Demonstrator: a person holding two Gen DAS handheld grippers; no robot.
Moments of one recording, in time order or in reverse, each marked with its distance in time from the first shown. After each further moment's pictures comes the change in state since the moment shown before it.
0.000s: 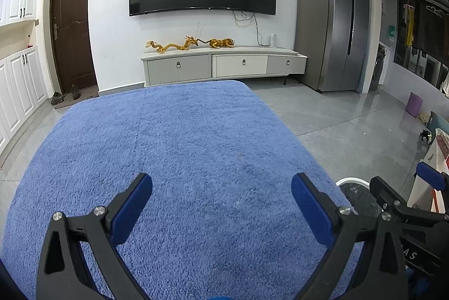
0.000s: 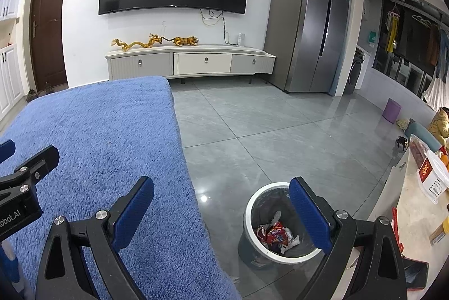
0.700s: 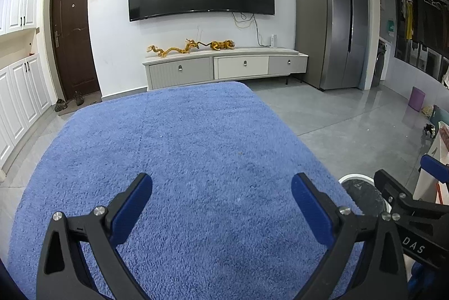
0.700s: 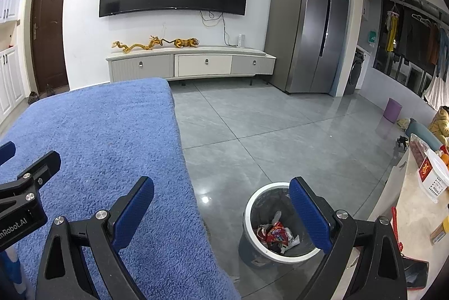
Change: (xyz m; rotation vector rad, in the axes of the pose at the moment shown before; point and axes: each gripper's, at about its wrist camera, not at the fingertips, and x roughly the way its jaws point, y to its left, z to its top) left arm -0.010 -0.010 -0.006 0.032 -0.012 0.026; right arm -0.006 -0.006 -0.001 0.013 -0.010 0.012
